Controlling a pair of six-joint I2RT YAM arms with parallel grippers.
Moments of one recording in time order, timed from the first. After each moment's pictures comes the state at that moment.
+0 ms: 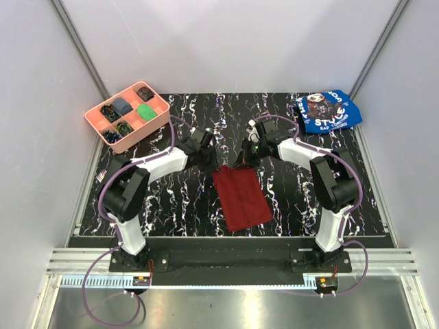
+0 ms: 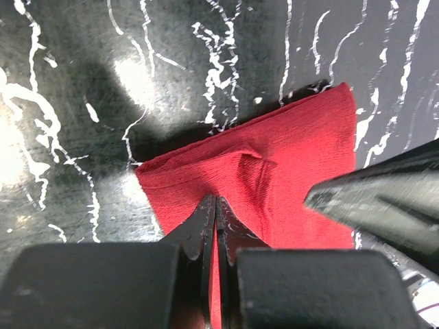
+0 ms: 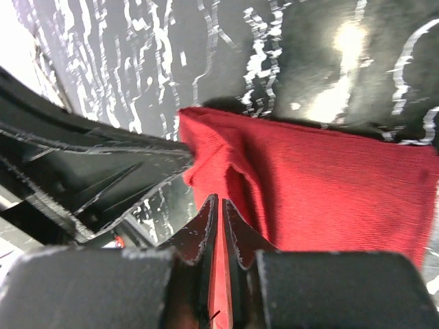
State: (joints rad) left arm -0.57 1.80 1.15 -0.31 0.14 -0.74; right arm 0.44 1.90 1.23 -0.26 -0.56 0.61
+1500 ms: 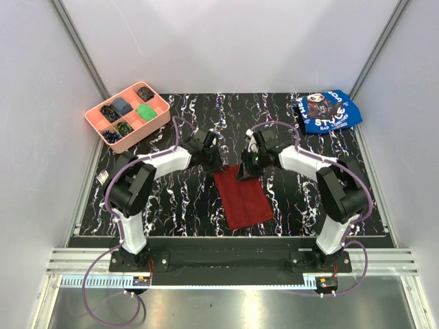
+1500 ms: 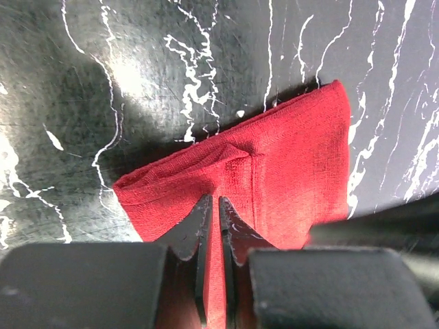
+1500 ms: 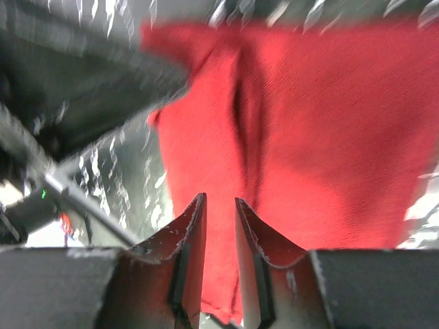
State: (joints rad) left arm -0.57 1.87 1.18 -0.25 0.20 -0.74; right arm 0.49 1.80 1.14 -0.37 -0.44 0.48
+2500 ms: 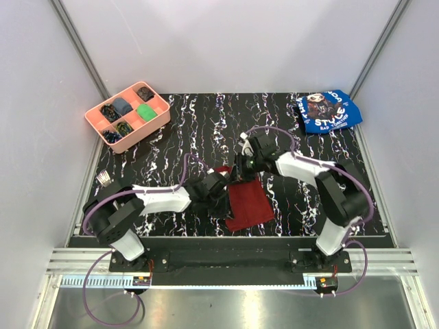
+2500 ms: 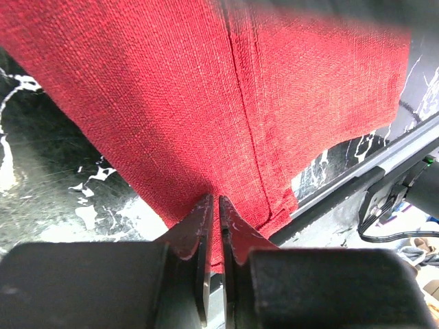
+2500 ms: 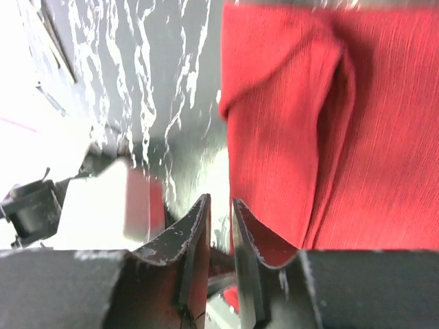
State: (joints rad) left arm -0.93 1.60 0.75 -0.11 0.22 -0.94; right arm 0.57 1.72 1.02 -0.20 -0.54 0.62
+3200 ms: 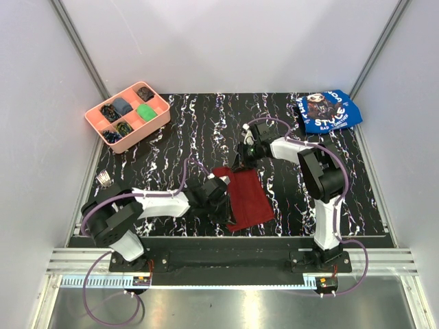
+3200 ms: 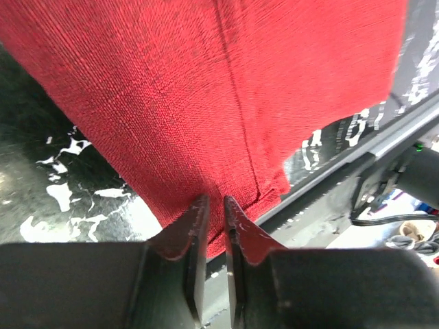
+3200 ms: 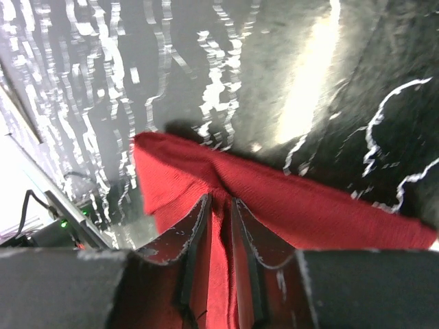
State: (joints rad) left arm -0.96 1.56 0.69 -0.06 0.23 -0.99; right arm 0.45 2.03 1.30 -0.26 -0.54 0.50
